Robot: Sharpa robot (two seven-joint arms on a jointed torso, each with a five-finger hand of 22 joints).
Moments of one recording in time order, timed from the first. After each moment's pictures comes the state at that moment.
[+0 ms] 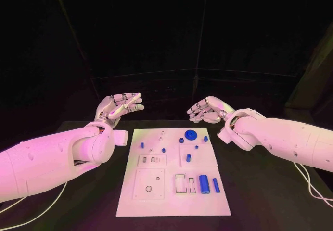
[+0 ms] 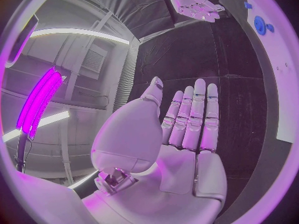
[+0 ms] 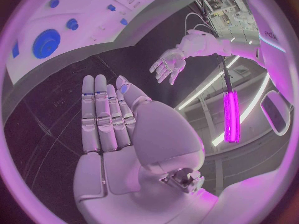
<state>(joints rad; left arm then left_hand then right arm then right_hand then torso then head) 1.28 -0.82 -0.14 1.48 0.11 -0.45 0.63 1.36 0.05 -0.04 0.10 0.05 0.94 0.24 0.10 0.07 1.03 0.18 0.16 0.07 1.05 0.13 0.35 0.10 0.17 0.85 0.25 0.28 0.13 1.34 -0.68 -0.20 1.22 -0.84 -0.38 0.33 1.40 0.07 0.13 -0.29 0.19 0.97 0.20 0.14 0.07 1.11 0.13 0.12 0.06 1.27 0.05 0.26 0.08 0.16 0.97 0.14 0.57 0.29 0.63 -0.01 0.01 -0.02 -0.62</state>
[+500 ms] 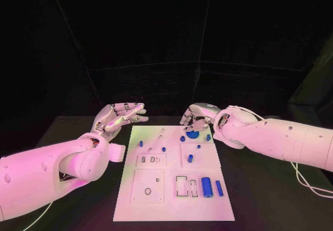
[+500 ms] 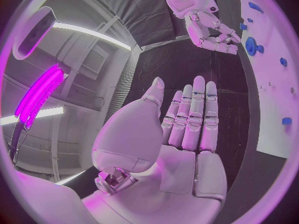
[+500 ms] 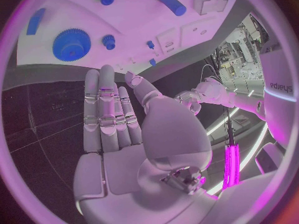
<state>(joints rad) 1.28 -0.89 -0.14 1.63 0.03 -0.40 0.62 1.35 0.06 -0.04 0.06 0.05 0.96 0.23 0.08 0.07 1.07 0.16 0.13 0.07 1.11 0.11 0.31 0.13 0.17 0.90 0.23 0.27 0.12 1.37 -0.64 -0.17 1.26 -1.37 -0.31 0.09 1.26 -0.03 0.21 -0.28 0.30 1.06 0.17 0.08 0.07 1.21 0.09 0.07 0.06 1.46 0.00 0.36 0.19 0.18 1.06 0.10 0.80 0.41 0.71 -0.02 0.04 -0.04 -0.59</state>
